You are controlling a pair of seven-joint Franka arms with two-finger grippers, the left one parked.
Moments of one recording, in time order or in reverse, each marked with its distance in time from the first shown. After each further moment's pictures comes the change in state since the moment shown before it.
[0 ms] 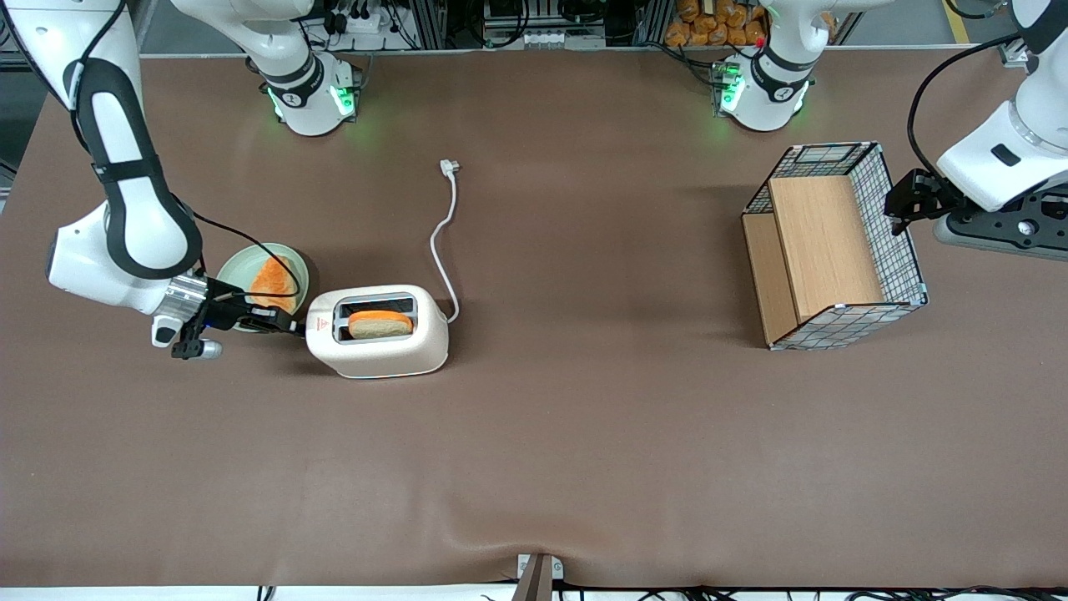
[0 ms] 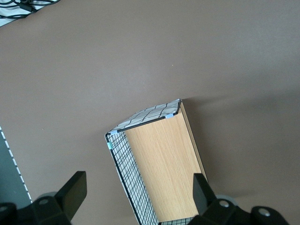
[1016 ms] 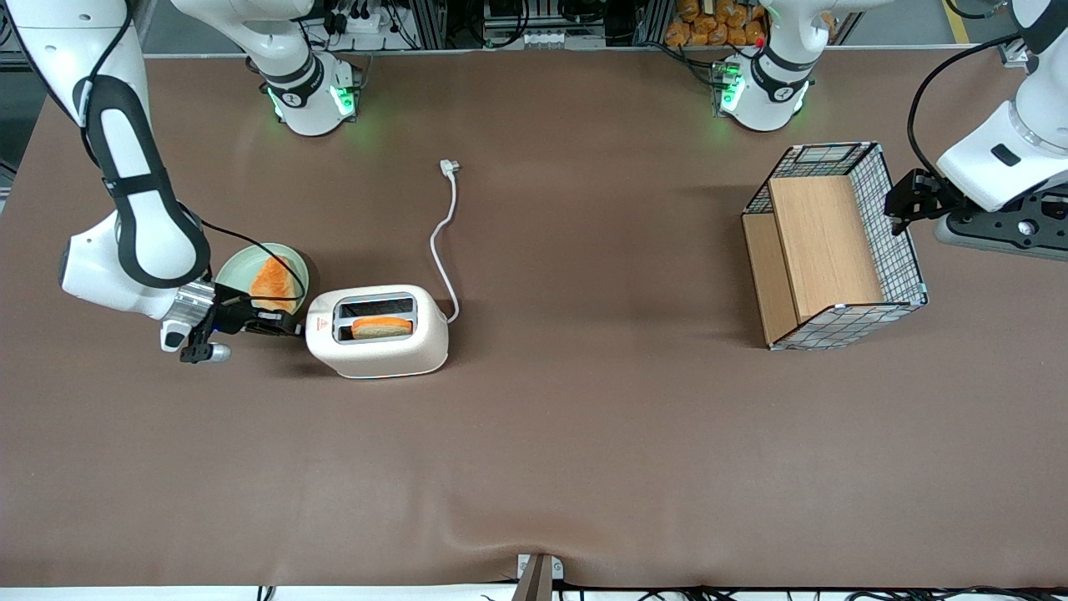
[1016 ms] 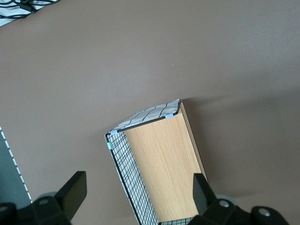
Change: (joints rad) arm 0.000 0.041 0.003 0.006 0.016 0.022 -0.050
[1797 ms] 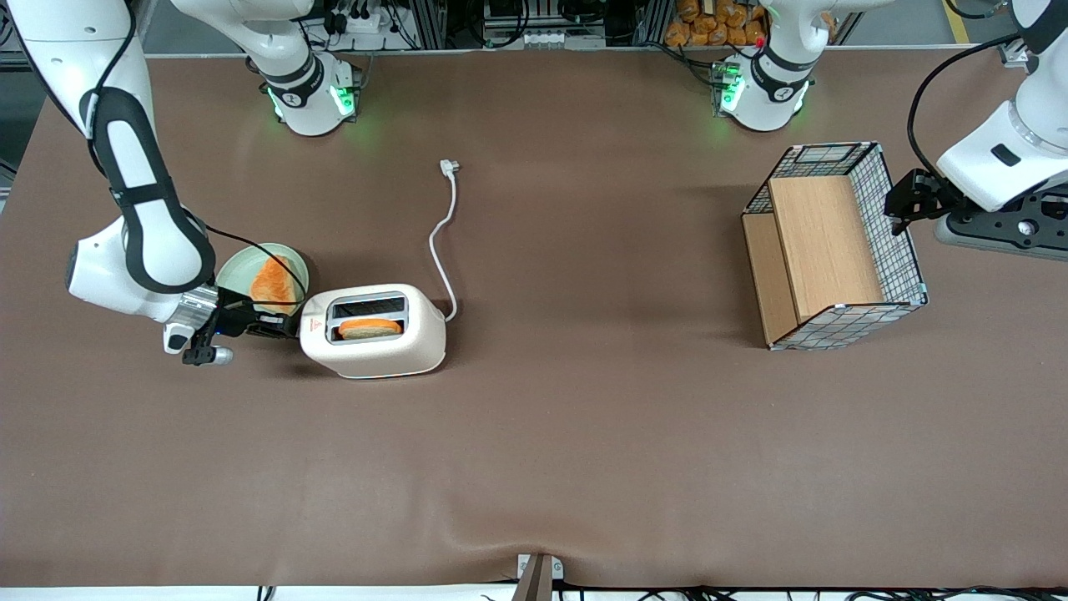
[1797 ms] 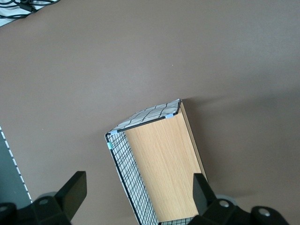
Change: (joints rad) arm -0.001 0.028 -0.005 0.003 0.003 0.028 -0.014
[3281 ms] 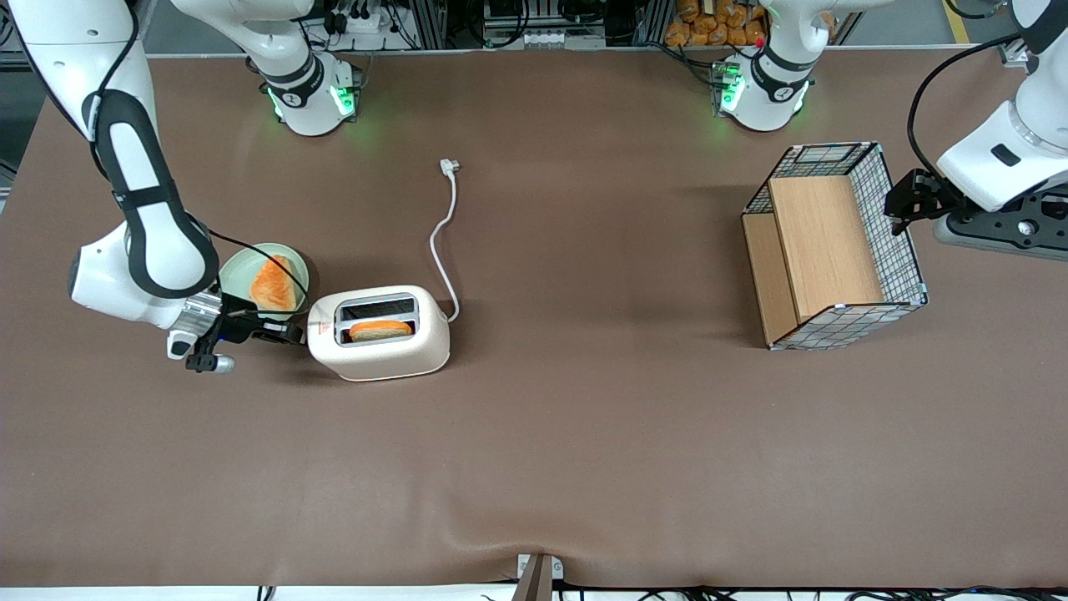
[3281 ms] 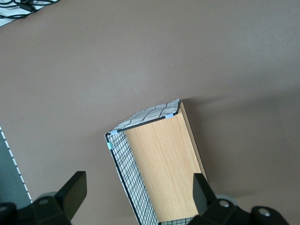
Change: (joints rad) arm -0.003 0.015 0.028 0.052 0.001 -0.013 0.093
